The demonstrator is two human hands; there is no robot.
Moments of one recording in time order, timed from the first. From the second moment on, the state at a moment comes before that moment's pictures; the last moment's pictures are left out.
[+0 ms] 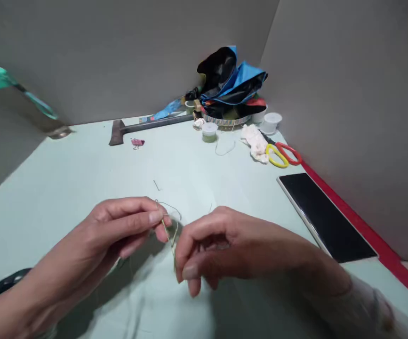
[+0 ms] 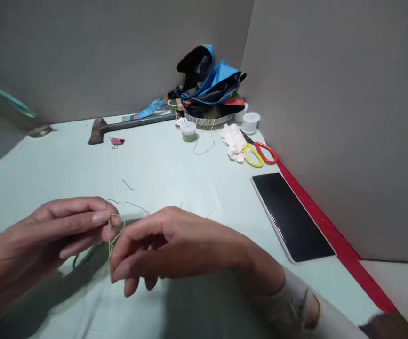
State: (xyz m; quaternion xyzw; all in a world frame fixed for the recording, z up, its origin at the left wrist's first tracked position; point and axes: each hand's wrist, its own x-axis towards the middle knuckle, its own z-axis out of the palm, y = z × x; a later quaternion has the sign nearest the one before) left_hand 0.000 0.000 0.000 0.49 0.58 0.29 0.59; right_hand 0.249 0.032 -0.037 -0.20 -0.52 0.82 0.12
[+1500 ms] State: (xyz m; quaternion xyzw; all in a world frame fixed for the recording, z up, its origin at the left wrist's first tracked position) left_hand 0.004 -0.005 -0.010 0.48 0.53 0.29 0.64; right_hand 0.251 0.027 -0.022 -0.35 -0.61 0.66 0.25
